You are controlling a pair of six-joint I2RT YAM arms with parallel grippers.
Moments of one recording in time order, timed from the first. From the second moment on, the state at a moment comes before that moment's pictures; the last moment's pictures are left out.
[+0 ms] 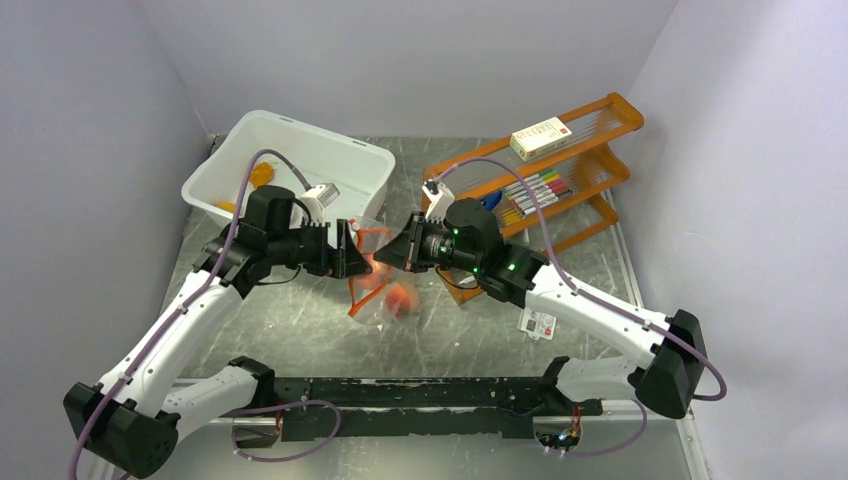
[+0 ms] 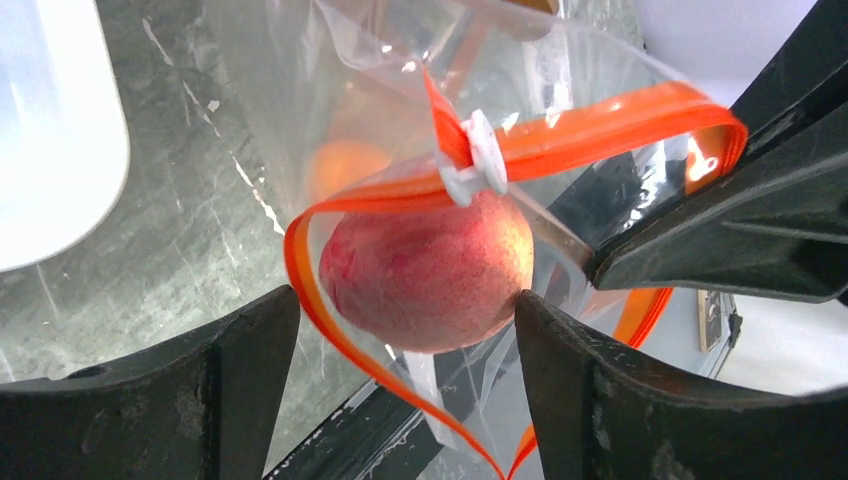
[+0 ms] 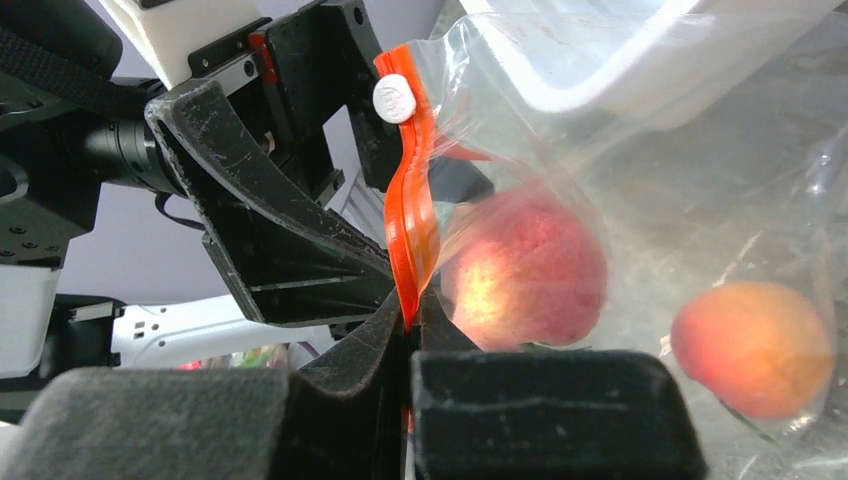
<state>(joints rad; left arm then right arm) -0.43 1.01 0.98 -0.66 0.53 -0.38 0.92 1.23 1.02 -0.08 -0.19 0.86</state>
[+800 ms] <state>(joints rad) -0.43 0.88 1.09 -0.69 0.57 -0.45 0.84 1.20 0.97 -0.05 -0.24 0.88</state>
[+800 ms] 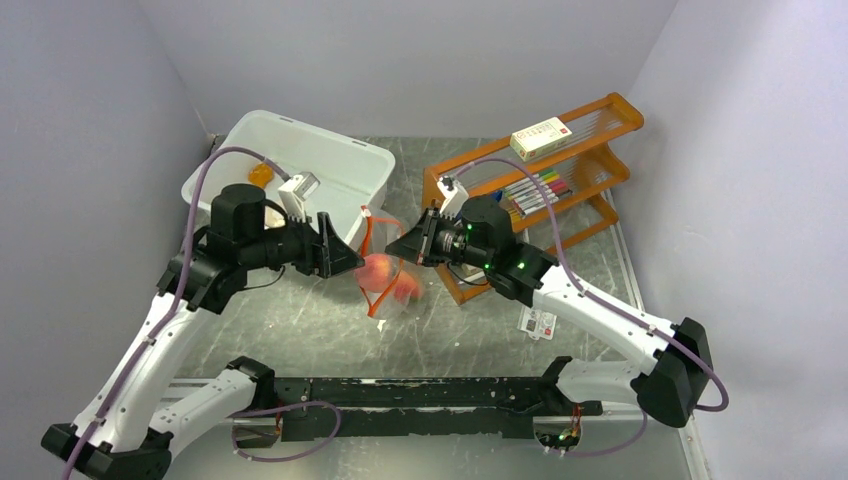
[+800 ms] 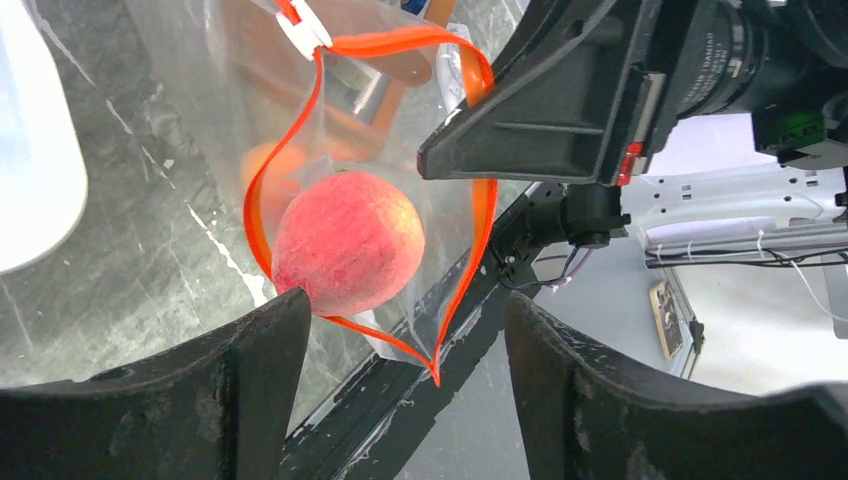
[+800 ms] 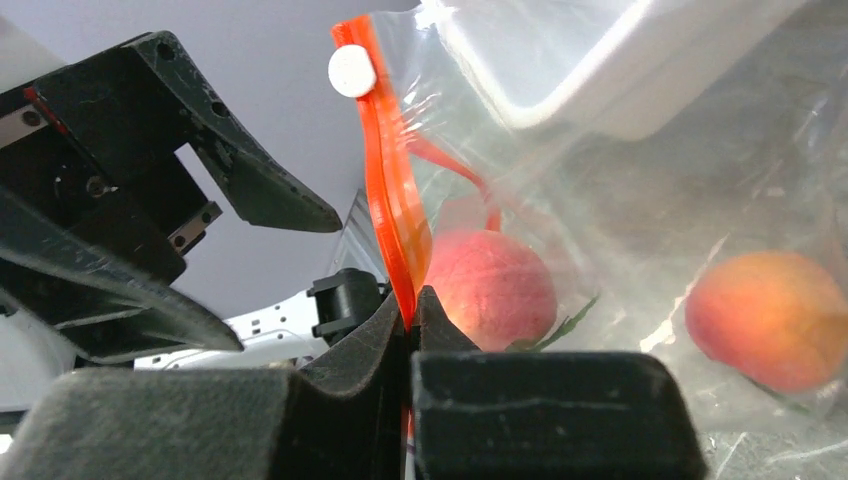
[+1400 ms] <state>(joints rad) -0.43 0.91 1.05 -0.75 0.46 -0.45 0.81 1.17 0.93 0.01 -0.34 0.89</state>
